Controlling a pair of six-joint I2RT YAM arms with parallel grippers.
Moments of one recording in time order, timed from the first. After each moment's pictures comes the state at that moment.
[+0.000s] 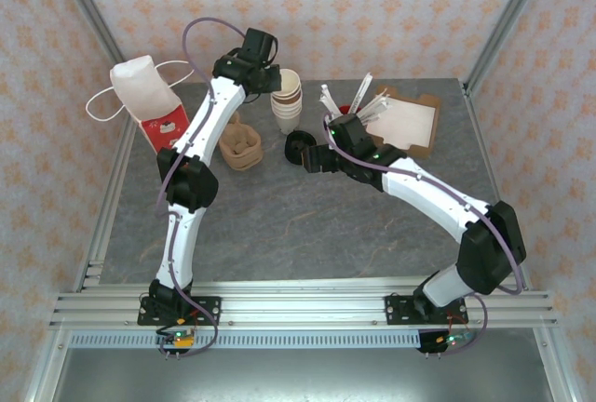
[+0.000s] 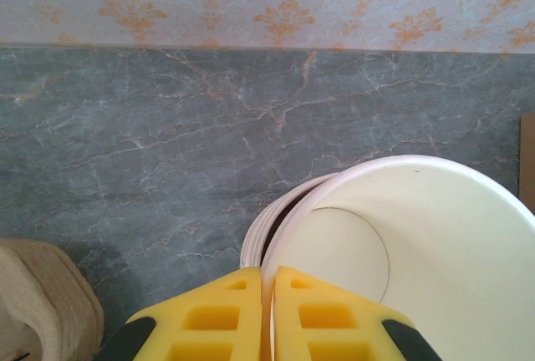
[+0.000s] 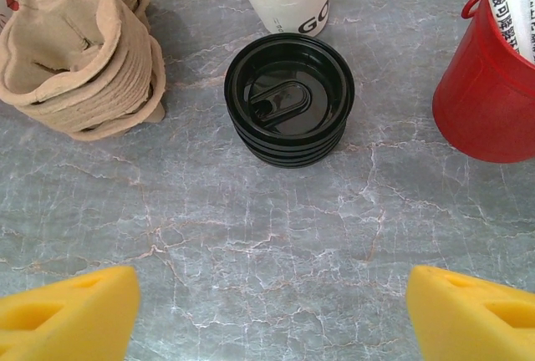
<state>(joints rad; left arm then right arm) -0.30 2.33 2.52 -1.02 -0.10 -0.36 0.64 1.50 1.20 -0.47 0.03 0.34</state>
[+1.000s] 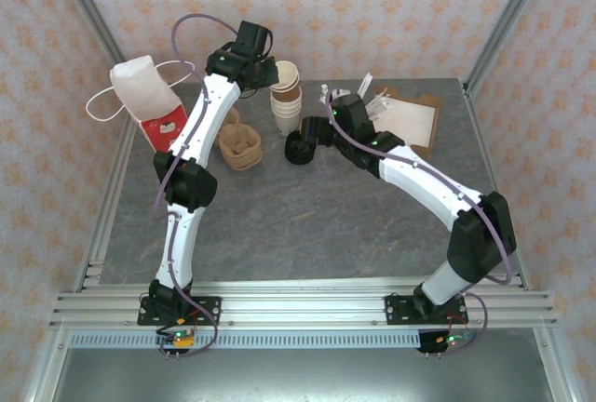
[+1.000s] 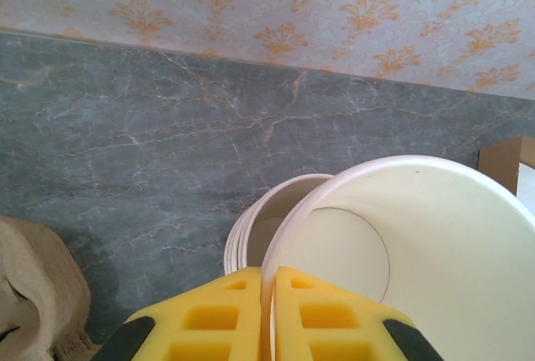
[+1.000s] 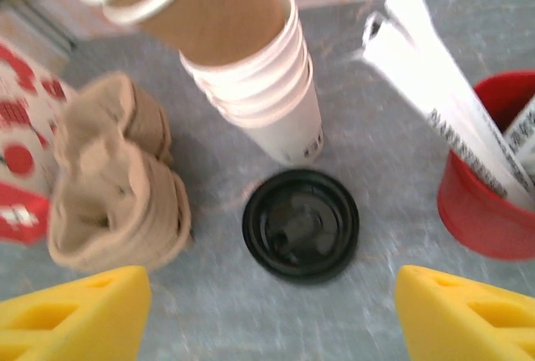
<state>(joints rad) -0.29 2.33 2.62 -1.09 -0.07 -0.47 0.58 1.59 1.32 -0.28 0.06 0.48</state>
